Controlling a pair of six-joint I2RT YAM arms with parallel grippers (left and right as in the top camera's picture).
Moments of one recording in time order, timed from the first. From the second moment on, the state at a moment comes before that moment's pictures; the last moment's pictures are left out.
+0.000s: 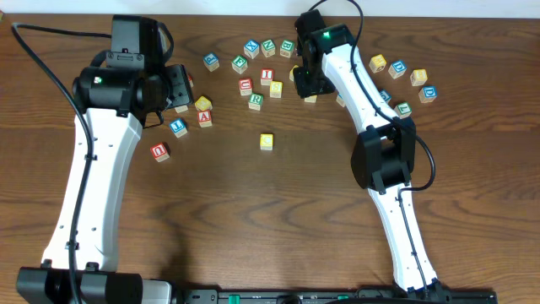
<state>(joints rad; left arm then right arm) -0.08 1.57 1.62 -1.07 -0.01 -0.30 0.36 2.68 2.58 -1.30 0.01 0.18</state>
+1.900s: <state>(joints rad) -0.08 1.57 1.62 -1.07 -0.01 -0.30 0.39 2.55 2.49 -1.47 0.01 0.40</state>
